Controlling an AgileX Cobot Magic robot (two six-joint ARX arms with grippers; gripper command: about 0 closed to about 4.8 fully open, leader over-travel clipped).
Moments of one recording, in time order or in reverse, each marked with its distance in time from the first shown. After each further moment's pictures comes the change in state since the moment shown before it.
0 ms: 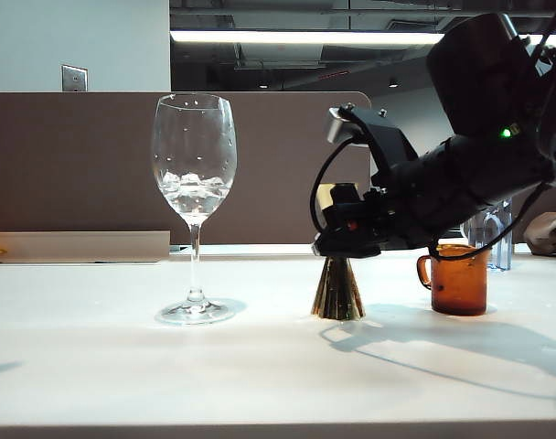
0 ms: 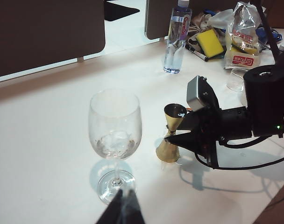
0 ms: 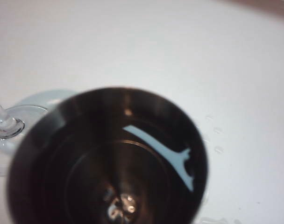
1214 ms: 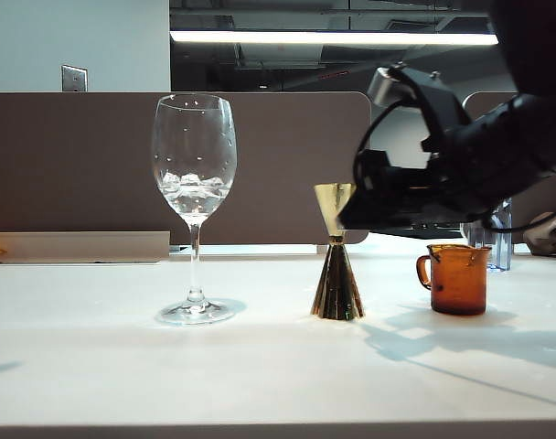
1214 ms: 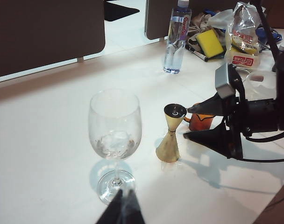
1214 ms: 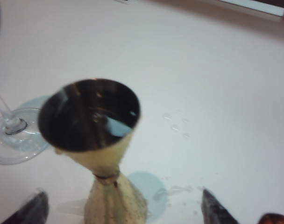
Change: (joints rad) left arm 0.000 0.000 0.000 0.000 0.000 0.000; right arm -0.039 -0.199 -0.119 -0.035 0.006 0.014
